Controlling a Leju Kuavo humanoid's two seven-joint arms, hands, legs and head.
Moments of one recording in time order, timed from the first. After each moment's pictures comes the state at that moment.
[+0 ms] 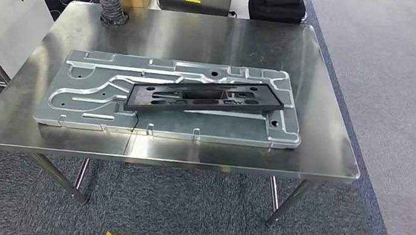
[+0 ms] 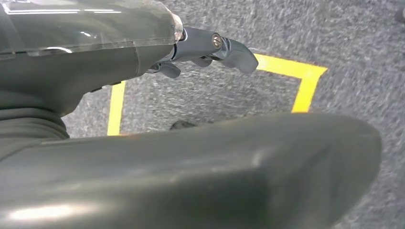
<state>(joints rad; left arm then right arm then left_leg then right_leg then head) -0.02 -0.04 0.51 -0.19 -0.14 0.01 -0.44 -0.04 -0.15 -1.48 -0.80 1.52 -0.70 -0.41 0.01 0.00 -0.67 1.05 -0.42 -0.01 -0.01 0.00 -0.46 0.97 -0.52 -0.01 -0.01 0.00</state>
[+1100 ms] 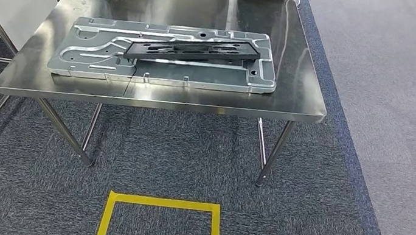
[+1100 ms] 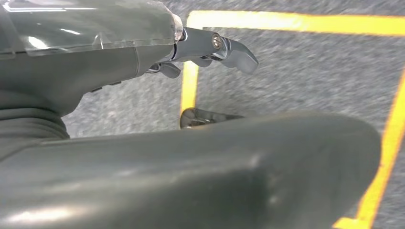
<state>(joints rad) -0.02 -0.07 0.50 -0.19 -0.23 0.00 -0.39 -0.08 0.09 -1.32 -0.23 1.52 -0.27 -0.02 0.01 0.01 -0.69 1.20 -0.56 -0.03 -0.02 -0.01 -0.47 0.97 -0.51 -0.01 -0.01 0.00</state>
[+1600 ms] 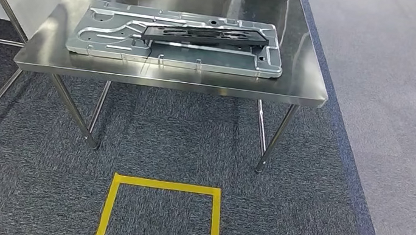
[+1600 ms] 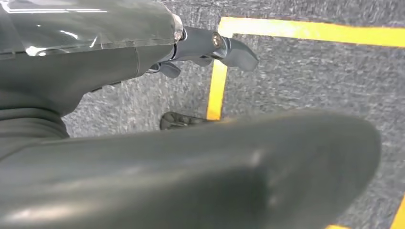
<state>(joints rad) -0.03 -0.09 0.50 -0.19 -0.25 0.00 -0.39 -0.07 0.08 -1.31 -0.22 1.52 -0.25 -0.01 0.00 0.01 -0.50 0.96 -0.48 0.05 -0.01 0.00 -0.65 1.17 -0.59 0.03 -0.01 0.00</state>
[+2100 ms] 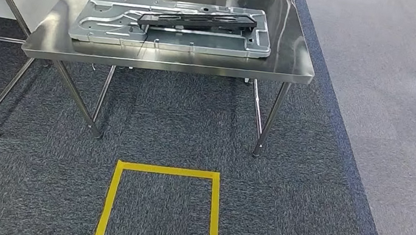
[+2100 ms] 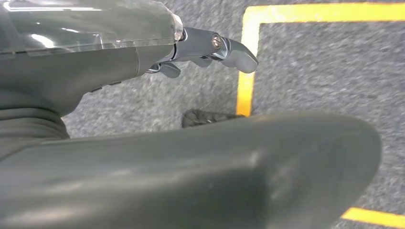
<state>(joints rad) -0.04 -0.08 0.50 -0.19 -0.28 -0.01 -0.39 -0.08 0.08 -1.31 -0.22 1.50 -0.25 0.01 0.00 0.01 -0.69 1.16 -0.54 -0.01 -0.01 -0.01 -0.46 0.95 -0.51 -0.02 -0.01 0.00</state>
